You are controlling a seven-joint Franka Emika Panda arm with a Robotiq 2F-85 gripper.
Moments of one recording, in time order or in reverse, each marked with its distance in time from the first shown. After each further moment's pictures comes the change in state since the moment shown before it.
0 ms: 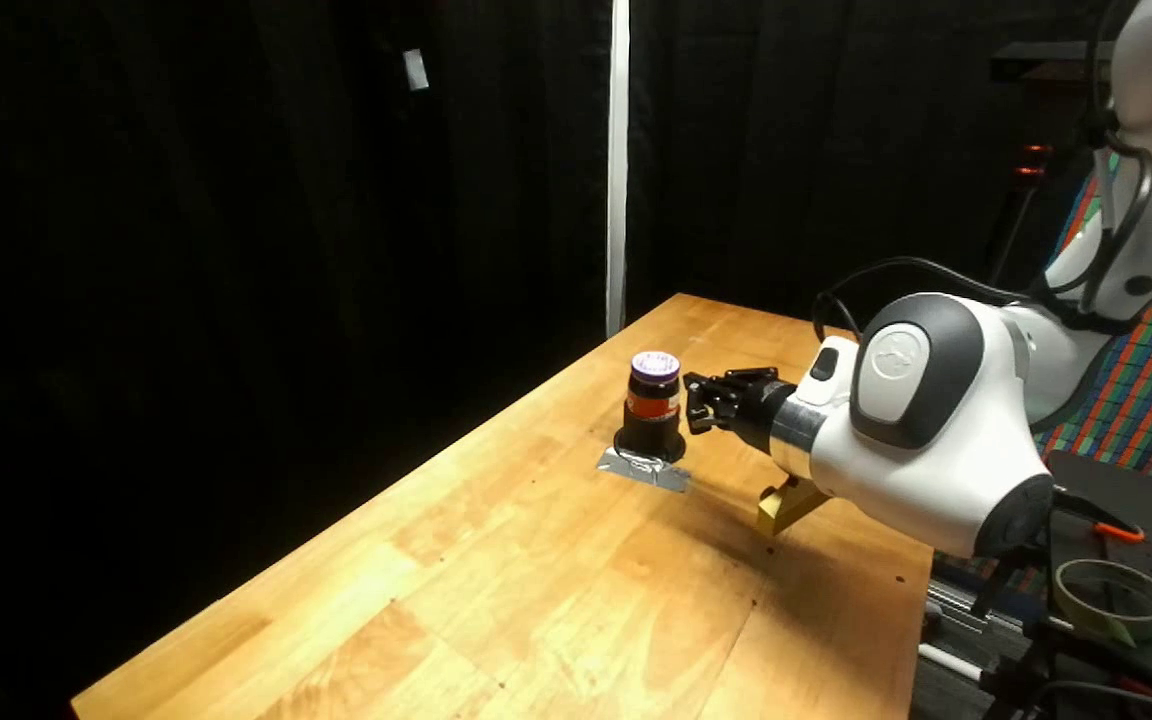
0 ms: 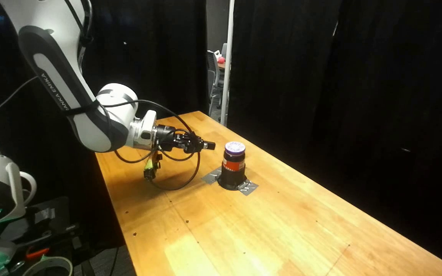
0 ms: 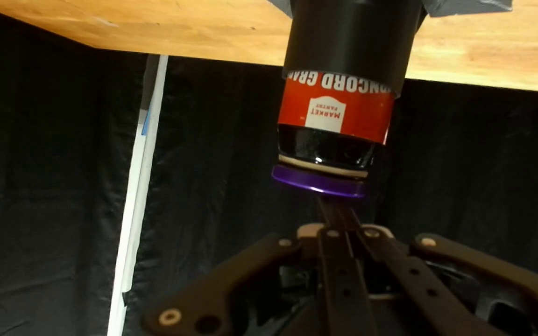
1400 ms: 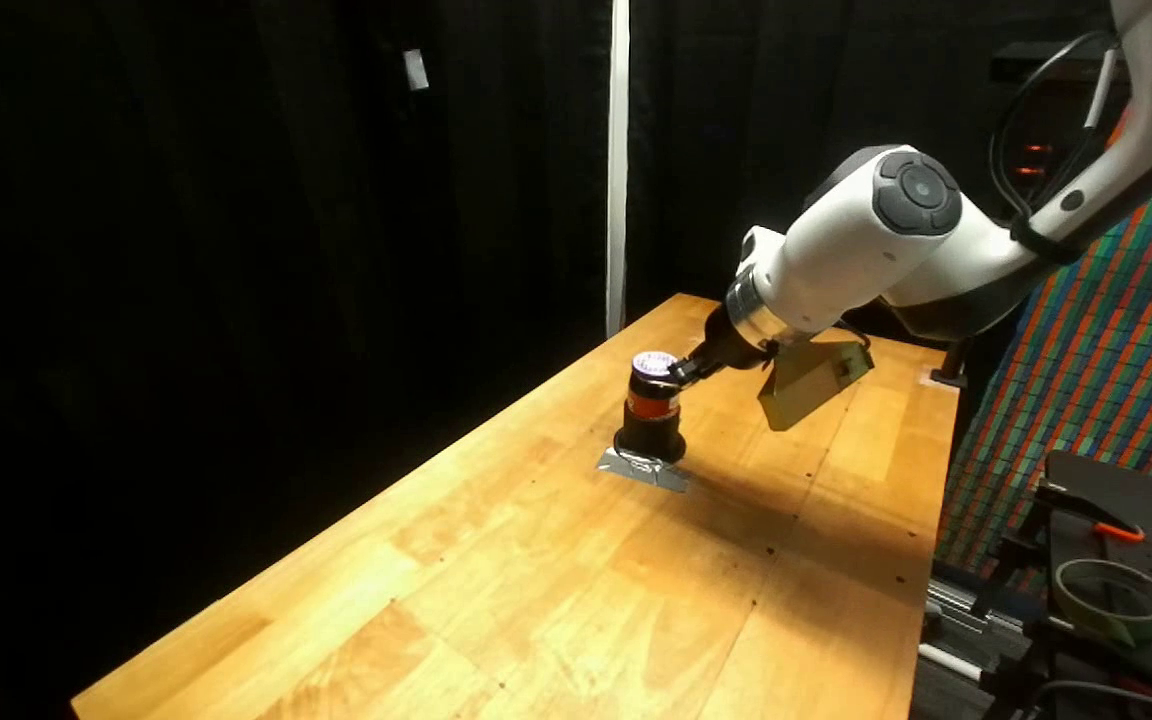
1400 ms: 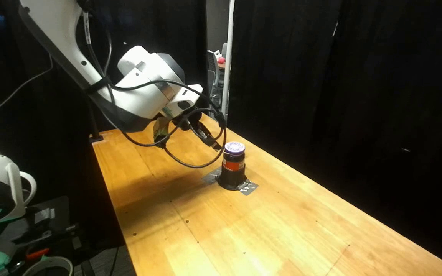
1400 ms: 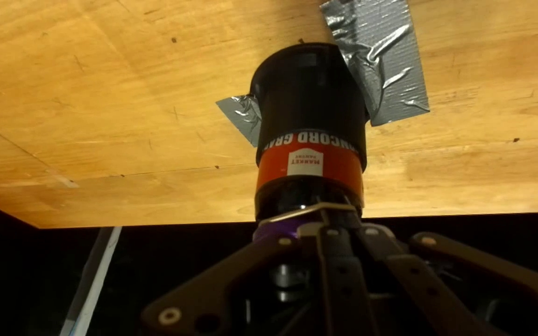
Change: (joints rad) arm 0.311 -0.017 -0.646 0.103 0.766 0.944 -0.863
